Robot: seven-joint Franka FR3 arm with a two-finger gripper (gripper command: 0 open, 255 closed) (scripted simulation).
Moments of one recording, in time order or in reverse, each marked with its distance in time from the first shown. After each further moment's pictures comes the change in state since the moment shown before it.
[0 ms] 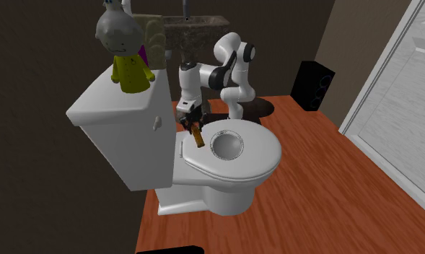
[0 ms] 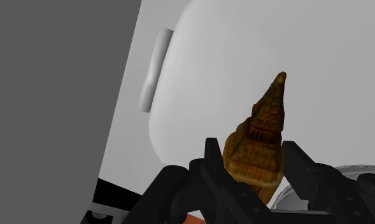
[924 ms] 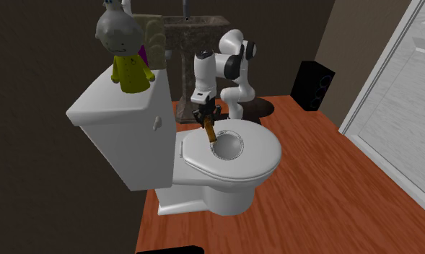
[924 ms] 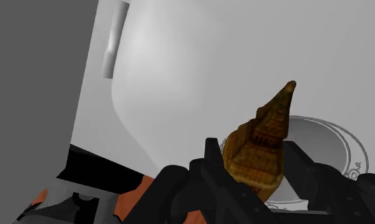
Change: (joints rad) arm 0.059 -0.076 0.076 0.037 -0.029 -0.105 0.139
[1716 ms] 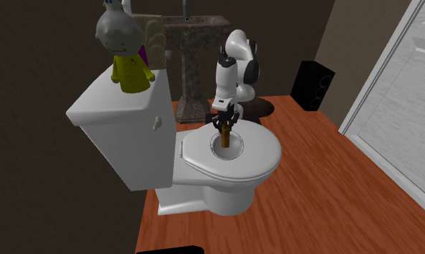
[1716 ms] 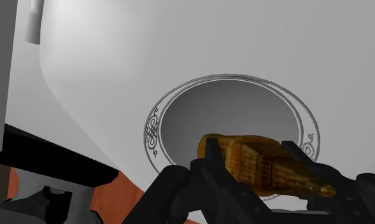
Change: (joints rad) arm 0.066 -0.061 0.100 -0.135 -0.009 0.075 0.175
